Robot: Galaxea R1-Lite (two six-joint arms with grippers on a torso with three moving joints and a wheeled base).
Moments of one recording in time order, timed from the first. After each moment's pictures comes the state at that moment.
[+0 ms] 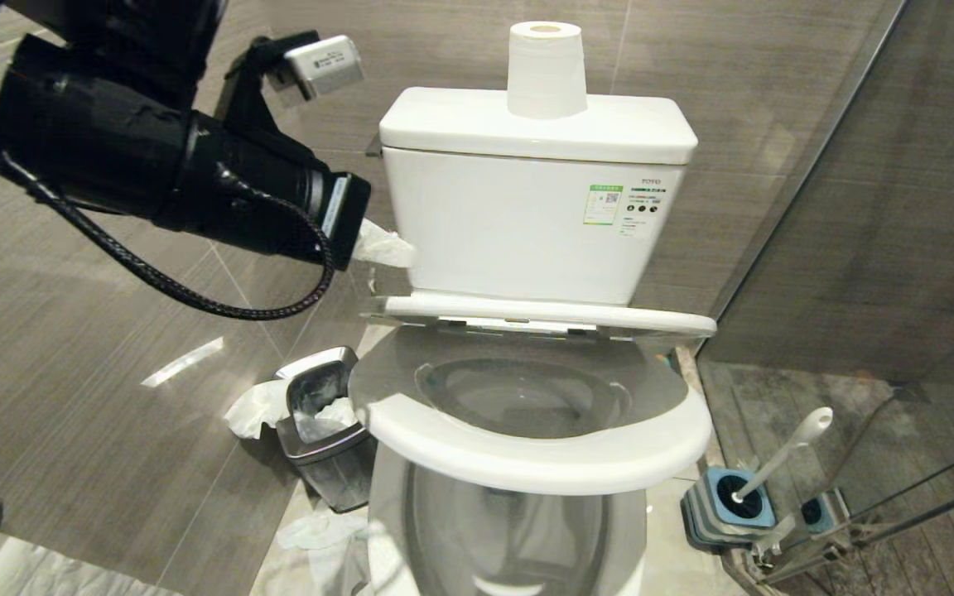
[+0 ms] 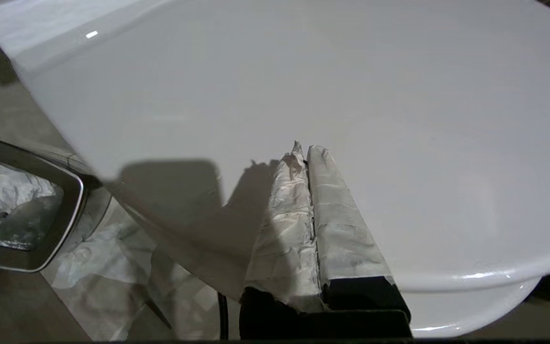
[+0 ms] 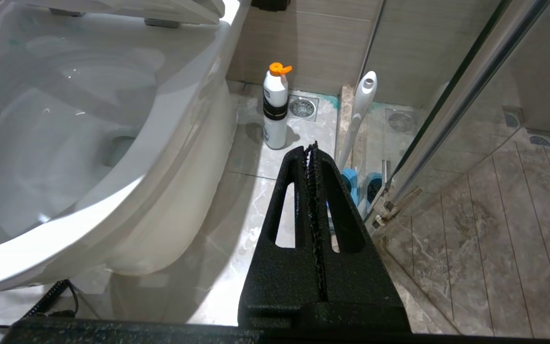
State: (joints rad) left arm -0.57 1.71 -1.92 0.80 -0.25 0.00; right arm 0.00 0.00 0.00 0.01 -0.01 0.01
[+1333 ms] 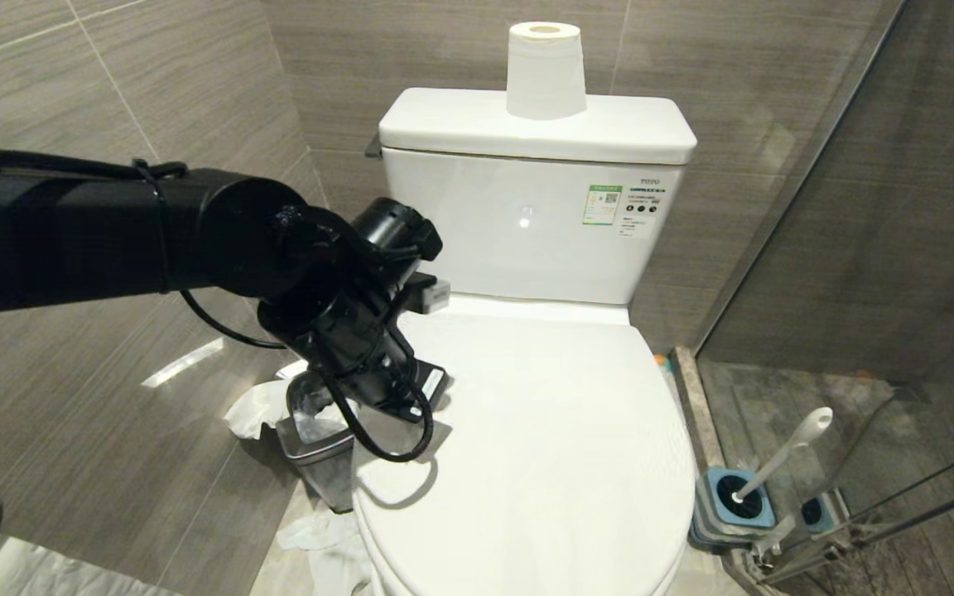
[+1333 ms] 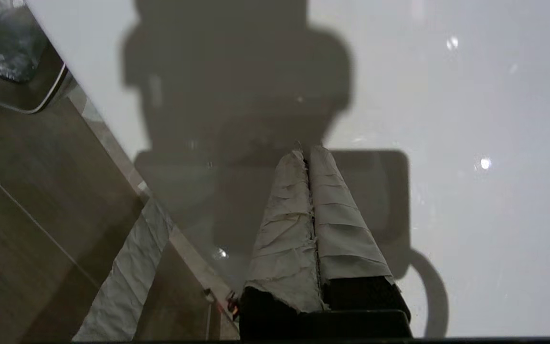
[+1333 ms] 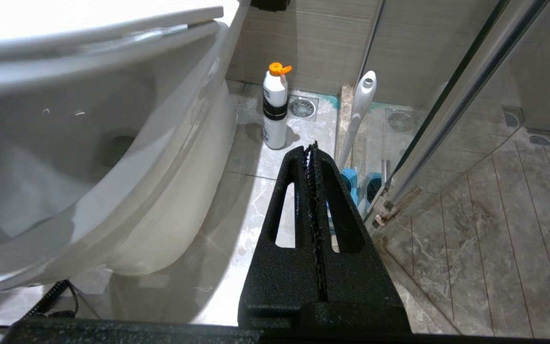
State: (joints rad) left arm -0.64 1.96 -1.72 0.84 0.06 -0.11; right arm 0.00 0.00 0.00 0.01 -0.01 0.01
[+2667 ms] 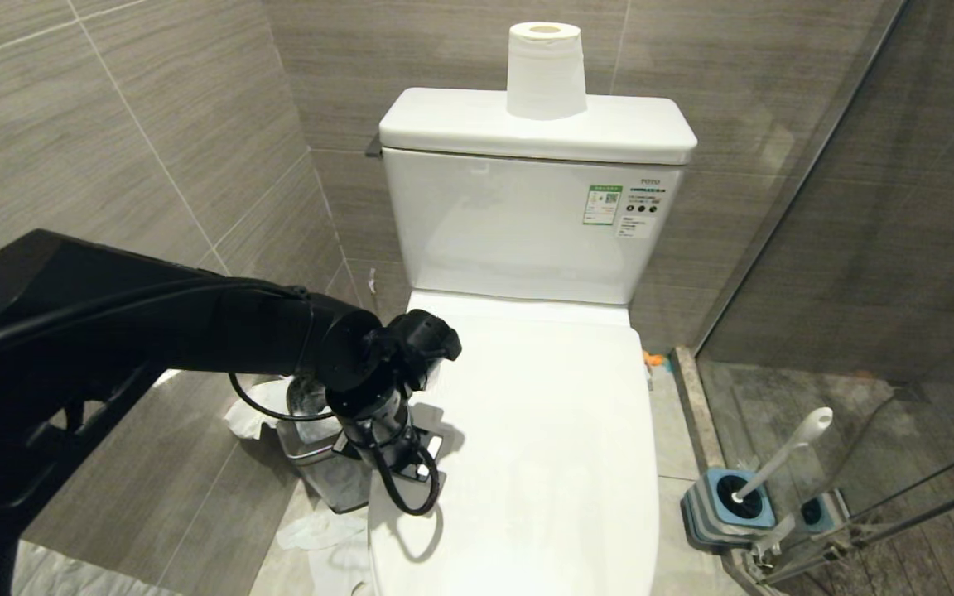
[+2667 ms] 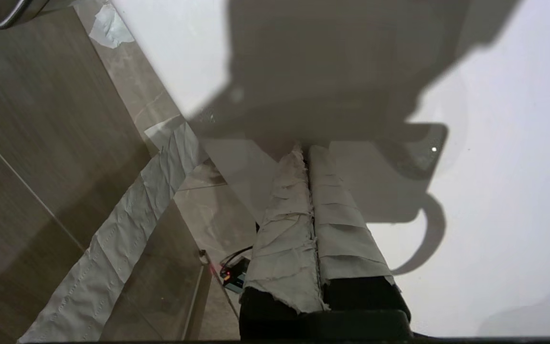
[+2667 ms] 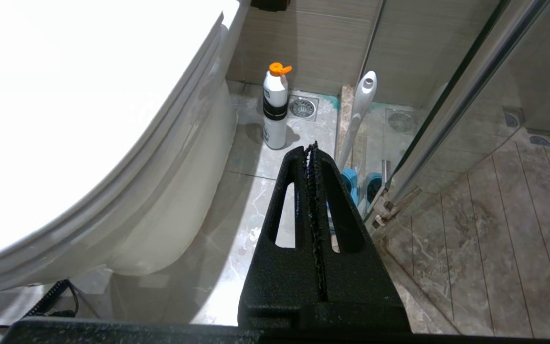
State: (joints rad) left arm -0.61 2.13 -1.52 0.64 0.20 -0.24; right arm 0.00 0.00 0.00 0.01 -0.01 0.01
